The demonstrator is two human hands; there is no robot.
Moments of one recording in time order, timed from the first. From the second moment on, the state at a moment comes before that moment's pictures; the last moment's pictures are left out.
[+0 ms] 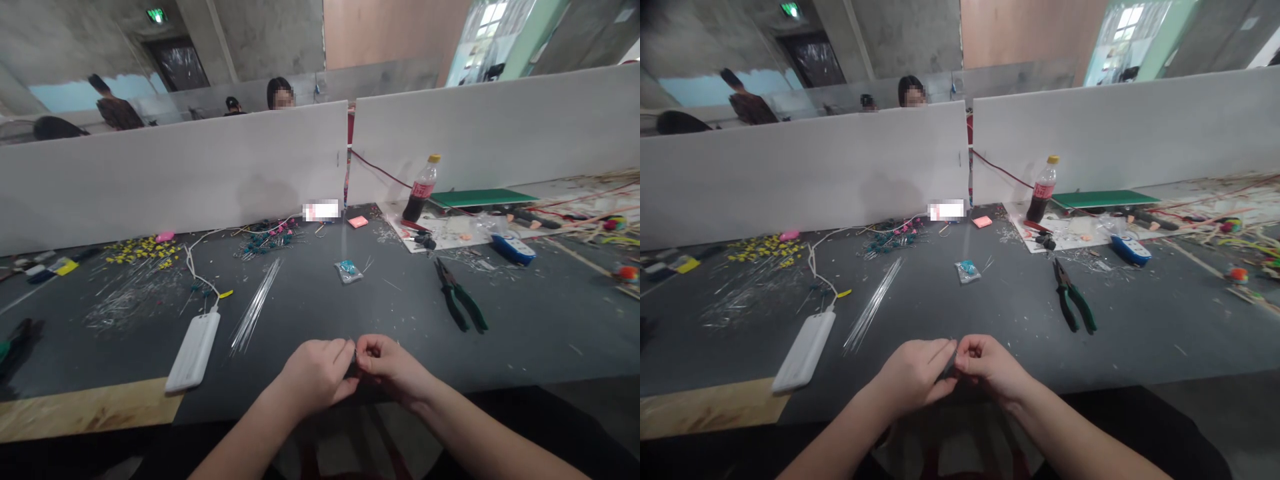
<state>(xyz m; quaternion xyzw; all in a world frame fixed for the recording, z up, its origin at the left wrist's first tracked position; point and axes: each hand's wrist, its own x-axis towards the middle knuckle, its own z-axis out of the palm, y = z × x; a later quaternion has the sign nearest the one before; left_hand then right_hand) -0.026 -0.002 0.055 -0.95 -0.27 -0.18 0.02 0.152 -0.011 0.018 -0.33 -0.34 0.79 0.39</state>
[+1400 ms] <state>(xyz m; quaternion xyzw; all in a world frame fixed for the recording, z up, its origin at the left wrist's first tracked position) -0.009 0.001 0.040 -0.43 -0.42 -0.44 -0.67 0.153 -0.013 0.028 -0.31 -0.23 0.79 0.47</state>
